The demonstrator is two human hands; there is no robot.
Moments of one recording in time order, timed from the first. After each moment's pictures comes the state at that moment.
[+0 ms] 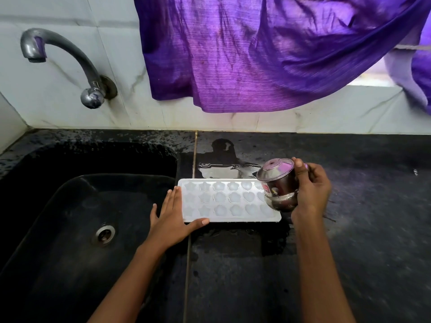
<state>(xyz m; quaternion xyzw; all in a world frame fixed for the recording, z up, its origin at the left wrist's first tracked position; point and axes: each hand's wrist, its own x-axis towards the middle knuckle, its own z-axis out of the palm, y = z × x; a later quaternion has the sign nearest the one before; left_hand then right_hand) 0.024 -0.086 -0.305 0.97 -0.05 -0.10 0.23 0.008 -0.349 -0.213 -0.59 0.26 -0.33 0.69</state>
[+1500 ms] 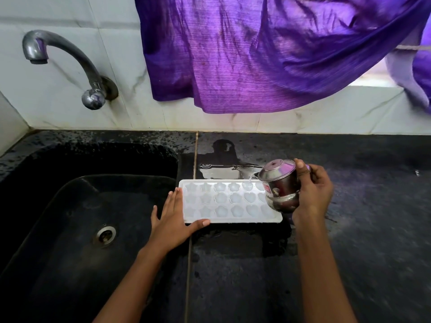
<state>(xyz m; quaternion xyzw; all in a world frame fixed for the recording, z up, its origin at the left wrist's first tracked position) 0.020 -0.086 -0.303 0.96 -0.05 -0.09 0.25 0.006 -0.346 -0.208 -0.58 0.28 -0.33 0.70</state>
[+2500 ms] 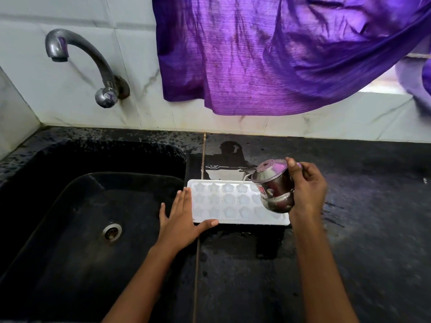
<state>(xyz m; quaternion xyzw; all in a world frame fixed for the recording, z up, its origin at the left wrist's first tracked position) 0.015 -0.088 -0.301 0.97 -0.05 -0.06 0.24 0.012 -0.321 -0.201 -0.61 0.24 -0.28 0.70</state>
